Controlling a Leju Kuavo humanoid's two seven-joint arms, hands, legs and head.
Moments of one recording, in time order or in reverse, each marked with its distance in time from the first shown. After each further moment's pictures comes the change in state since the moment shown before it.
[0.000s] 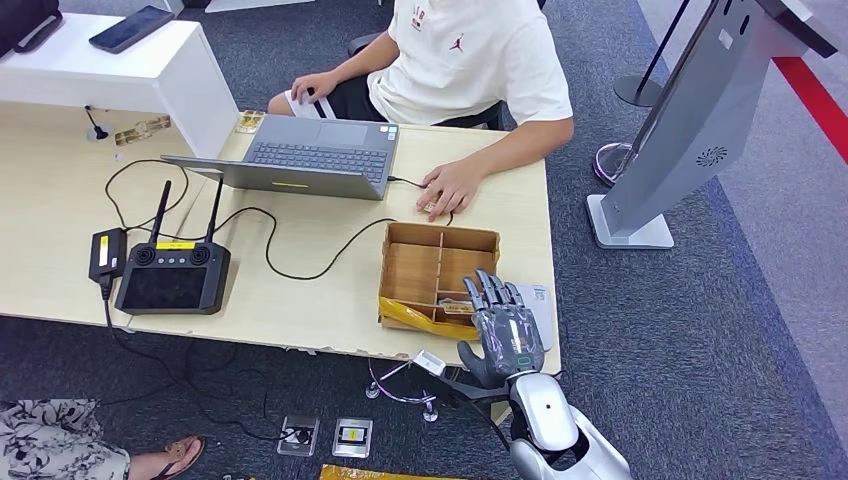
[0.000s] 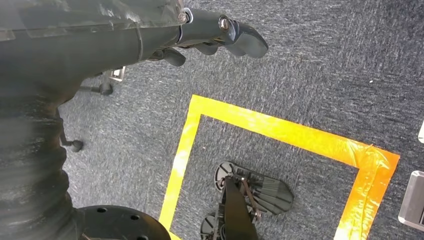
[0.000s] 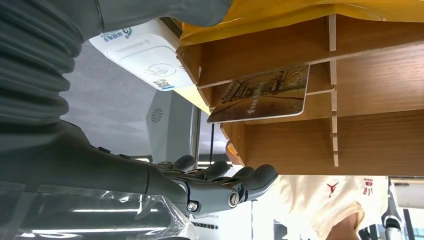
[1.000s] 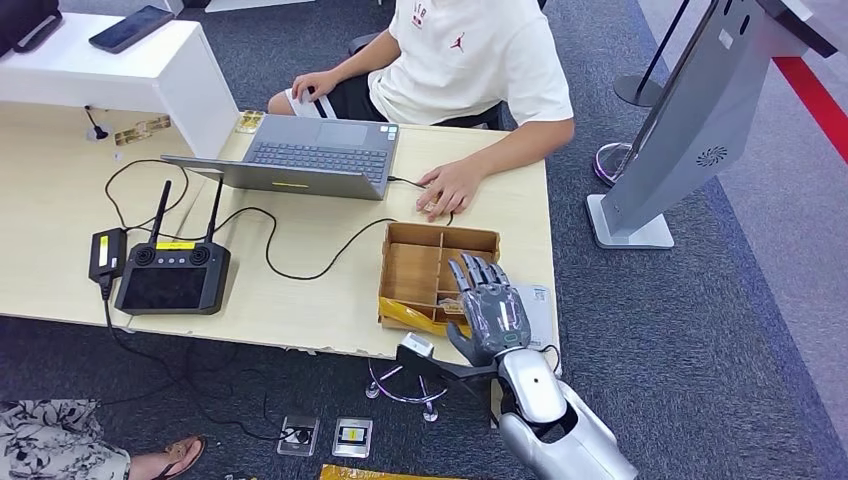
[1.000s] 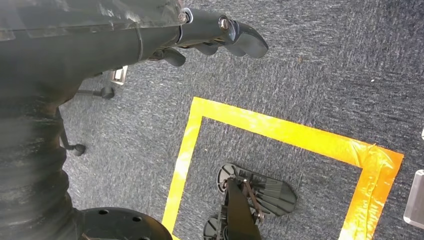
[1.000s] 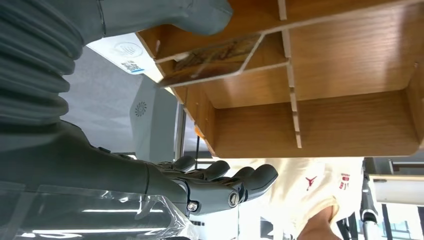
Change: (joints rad) left arm -0.002 0.000 -0.008 0.000 -0.017 -0.001 0.016; right arm -0.095 0.051 0.003 0.074 -0.016 0.038 -0.052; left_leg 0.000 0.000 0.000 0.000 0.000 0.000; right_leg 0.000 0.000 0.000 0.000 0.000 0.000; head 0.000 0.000
